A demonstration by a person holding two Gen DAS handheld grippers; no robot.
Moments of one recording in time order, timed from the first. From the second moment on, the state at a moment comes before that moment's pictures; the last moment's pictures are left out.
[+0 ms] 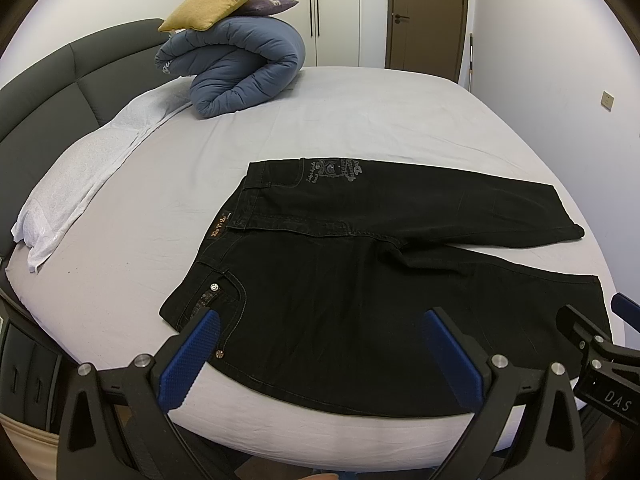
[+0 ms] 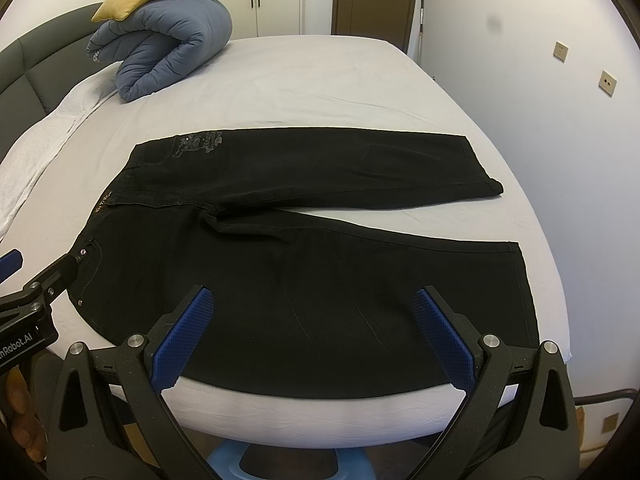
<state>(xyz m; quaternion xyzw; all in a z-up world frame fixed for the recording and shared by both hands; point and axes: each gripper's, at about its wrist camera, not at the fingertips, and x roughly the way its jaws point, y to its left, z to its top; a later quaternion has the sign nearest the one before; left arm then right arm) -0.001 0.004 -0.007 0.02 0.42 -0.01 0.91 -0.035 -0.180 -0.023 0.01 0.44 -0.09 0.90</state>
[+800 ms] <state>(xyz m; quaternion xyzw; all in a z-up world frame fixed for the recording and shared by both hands) 0.008 0.009 -0.004 0.02 0.41 -0.03 0.91 -0.029 -0.174 -0.014 0.01 0.42 -0.03 0.91</state>
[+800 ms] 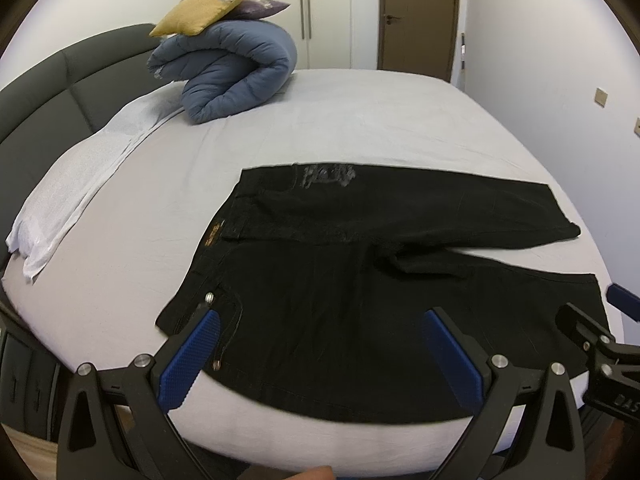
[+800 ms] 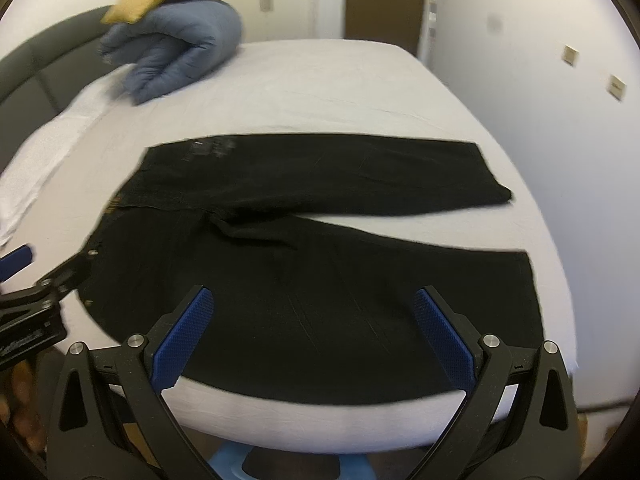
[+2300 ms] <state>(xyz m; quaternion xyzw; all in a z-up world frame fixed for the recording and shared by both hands) 0.284 0.076 -0.105 0.10 0.45 -0.18 0.87 0.490 -0.116 -0.167 -0.14 0.53 0.40 0.74</state>
